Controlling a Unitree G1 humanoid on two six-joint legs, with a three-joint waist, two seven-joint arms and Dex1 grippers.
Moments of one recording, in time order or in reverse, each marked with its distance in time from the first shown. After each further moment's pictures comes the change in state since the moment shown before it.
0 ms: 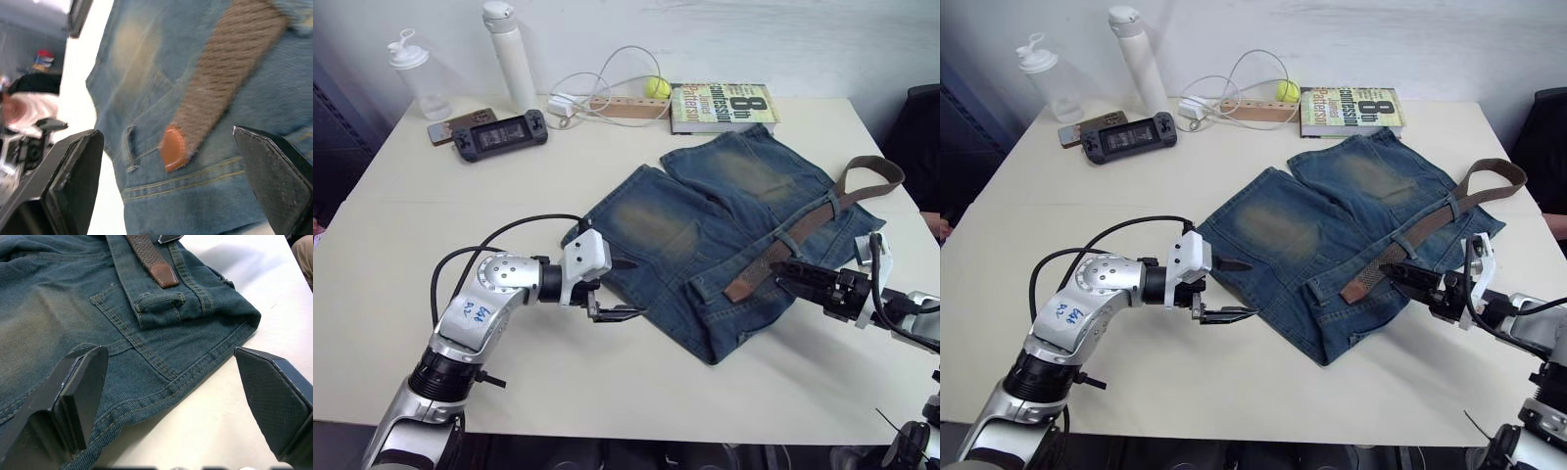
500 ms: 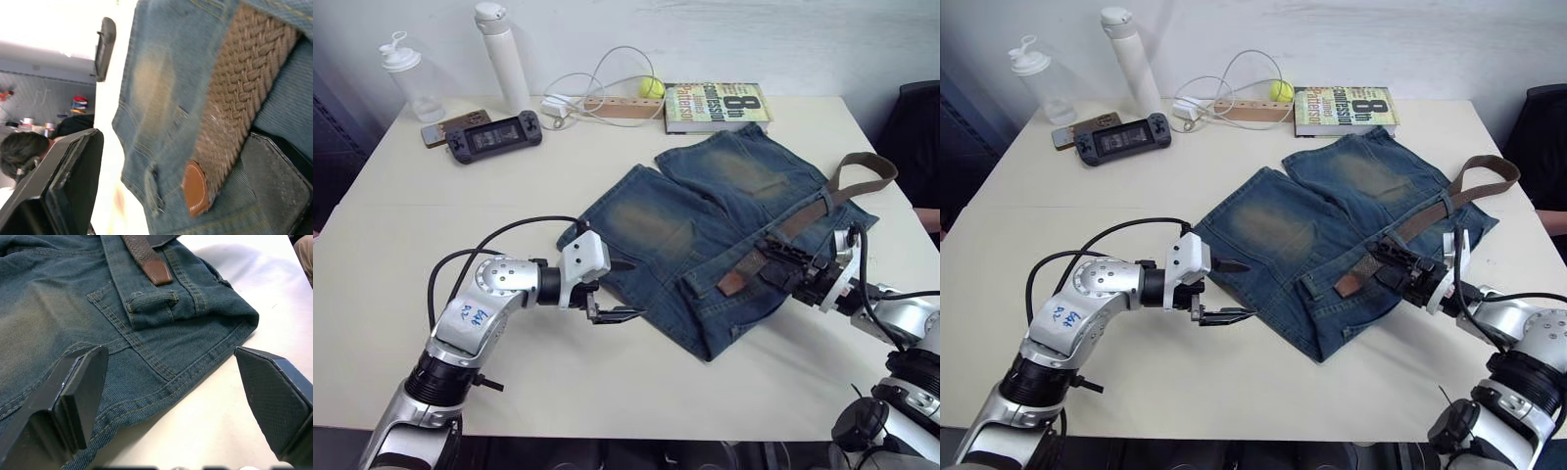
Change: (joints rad) left arm 0.010 0.010 0.004 -0.029 -0.008 0.026 0.023; right arm -0.123 0.172 -0.154 0.099 0.155 0.008 -0.295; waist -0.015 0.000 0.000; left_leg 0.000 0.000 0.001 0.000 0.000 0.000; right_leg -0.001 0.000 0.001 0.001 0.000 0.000
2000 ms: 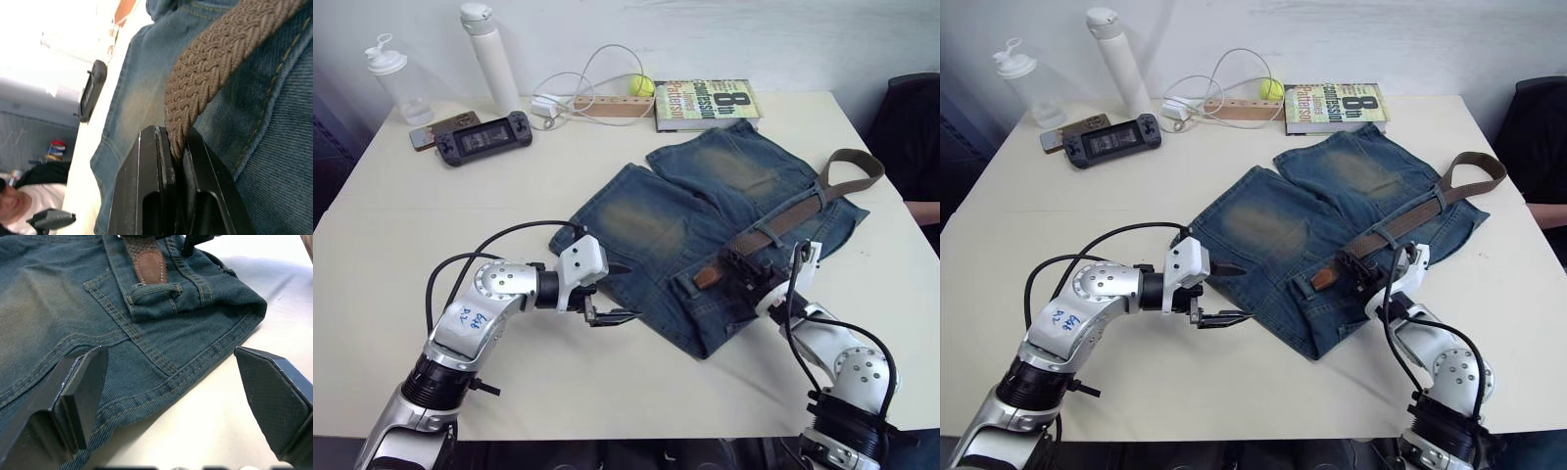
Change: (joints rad) left arm 0.018 0.011 -0.012 0.001 0.007 0.000 0.020; right arm 0.264 0.394 0.301 -0.420 0.070 -0.578 -0.232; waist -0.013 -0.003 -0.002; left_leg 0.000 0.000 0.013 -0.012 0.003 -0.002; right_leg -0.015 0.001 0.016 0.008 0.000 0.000
